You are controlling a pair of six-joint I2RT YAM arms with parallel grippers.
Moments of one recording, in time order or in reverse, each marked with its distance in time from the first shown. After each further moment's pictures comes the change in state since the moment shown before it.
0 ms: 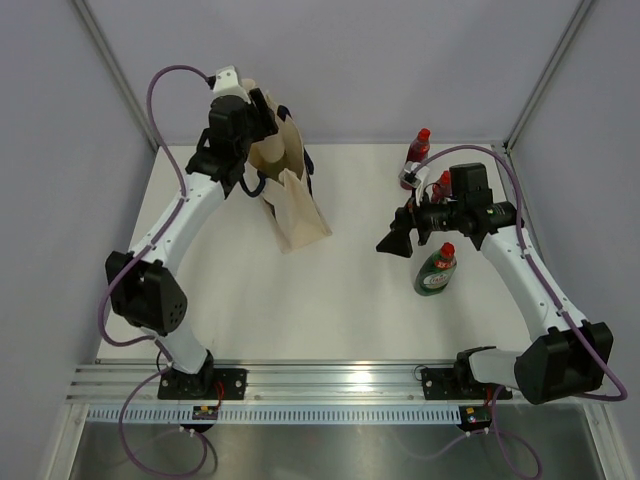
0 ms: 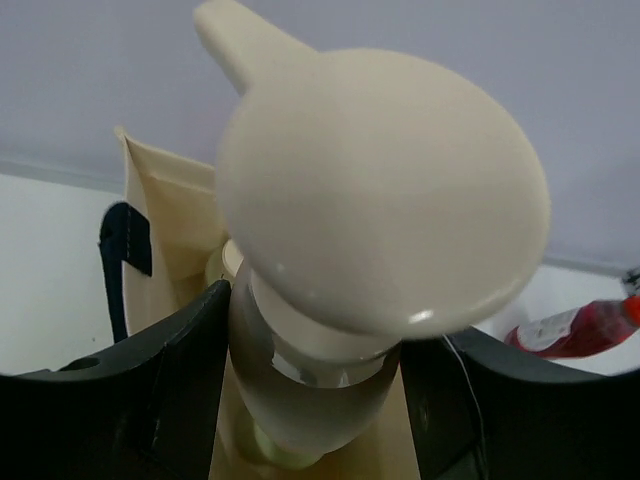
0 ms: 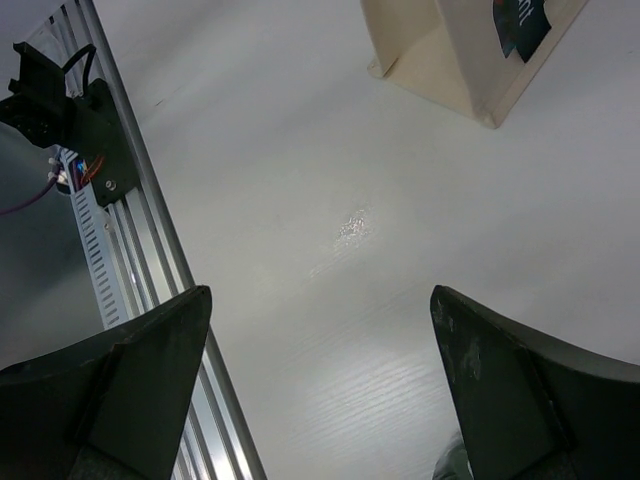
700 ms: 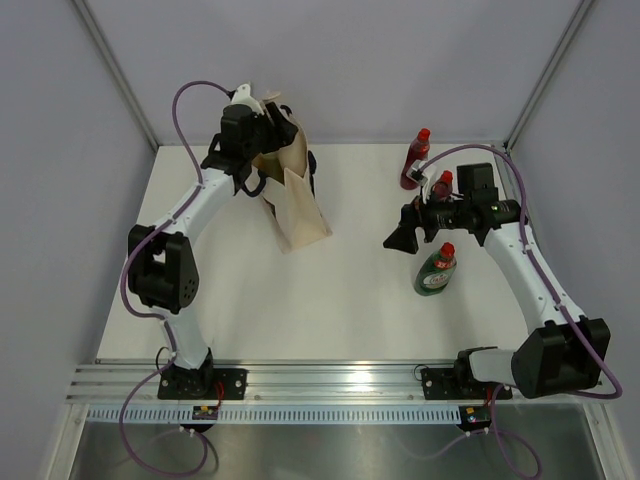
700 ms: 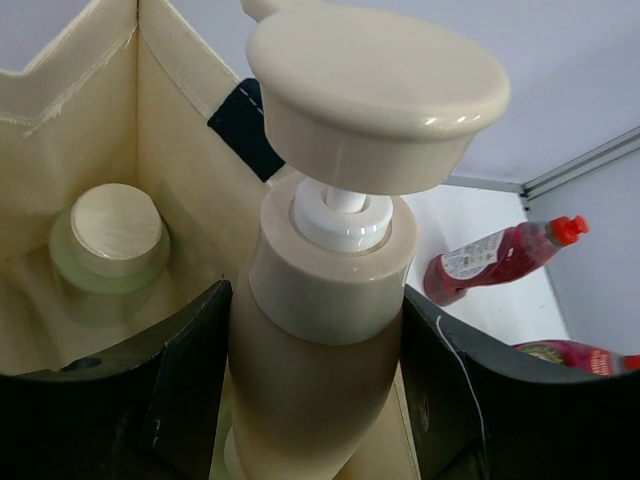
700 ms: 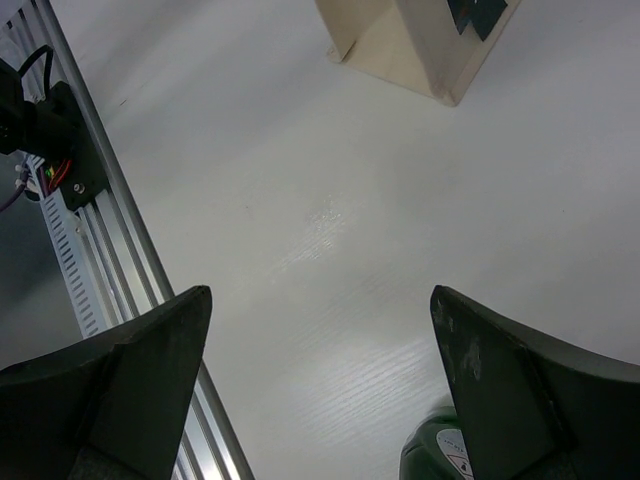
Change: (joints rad) left arm 0.052 0.192 -0.029 0.121 0.357 -0.129; right arm -0.061 0.022 0.000 -0.023 0.021 -0.039
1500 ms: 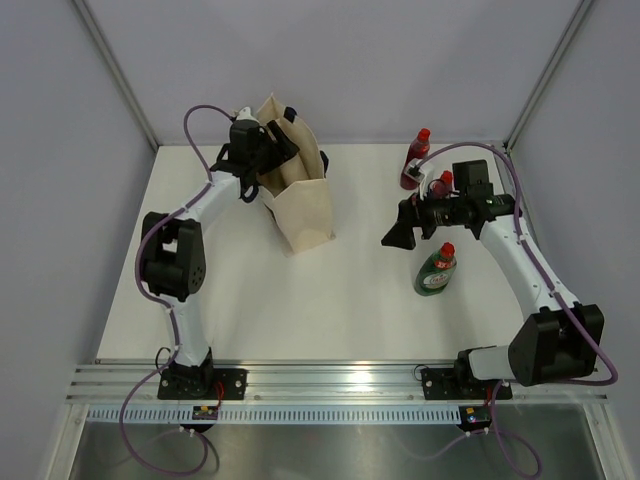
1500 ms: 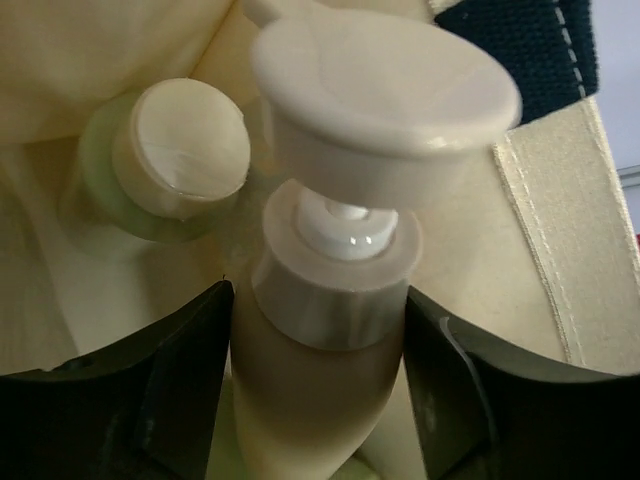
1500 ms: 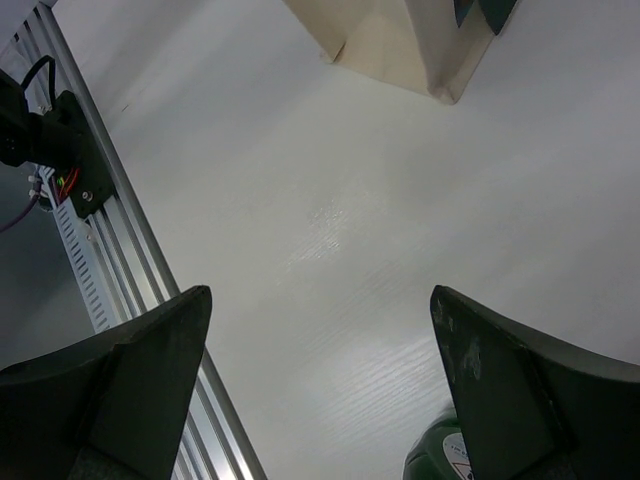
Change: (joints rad) left arm 0.025 0.115 -0.035 -0.032 -0.006 -0.194; right arm -0.001 0.053 0.007 0.013 0.005 0.046
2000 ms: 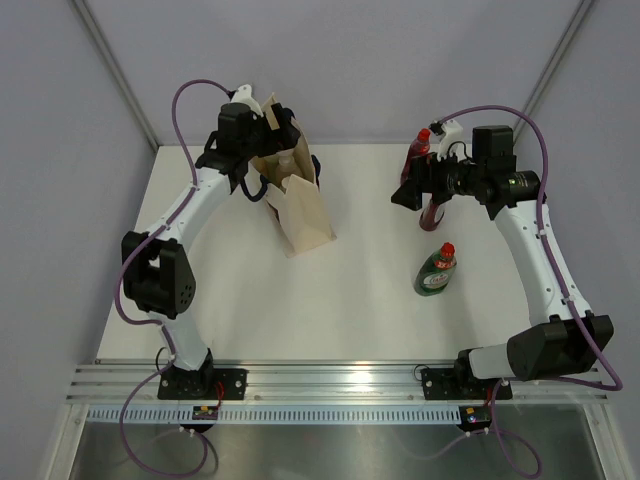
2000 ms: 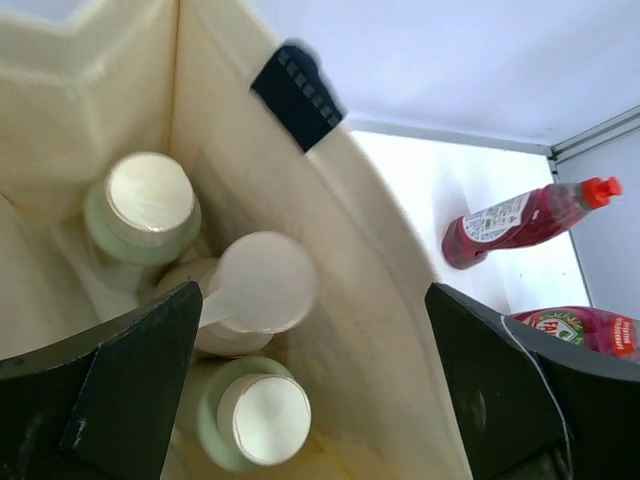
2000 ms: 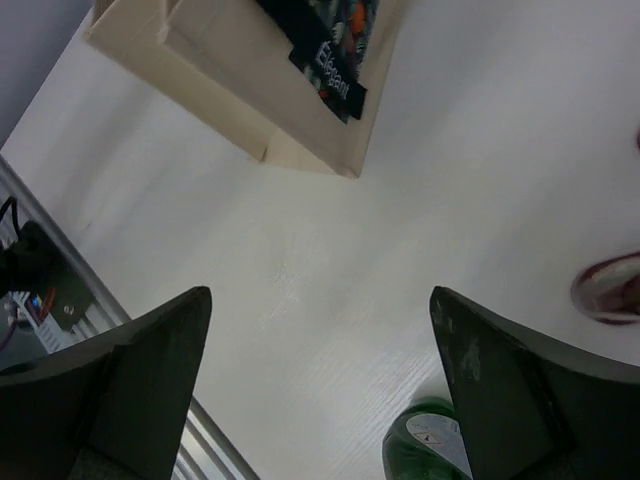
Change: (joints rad) left arm -0.025 -0.126 0.057 -0.110 0.011 0.209; right arm -0.023 0.034 0.308 -0.085 0.178 0.176
